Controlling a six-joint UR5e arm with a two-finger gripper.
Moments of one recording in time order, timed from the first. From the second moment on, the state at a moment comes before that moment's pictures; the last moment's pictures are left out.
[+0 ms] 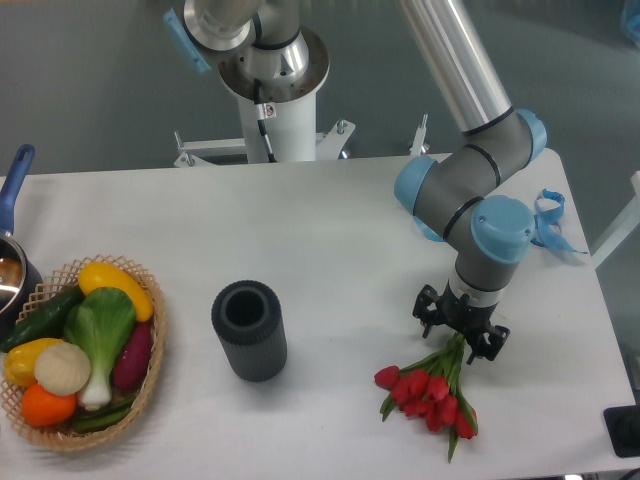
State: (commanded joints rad) arm 2.69 -2.20 -1.58 -0.81 1.40 1.29
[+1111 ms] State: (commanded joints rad) arm 2.70 -2.05 -1.58 -0.83 1.37 1.19
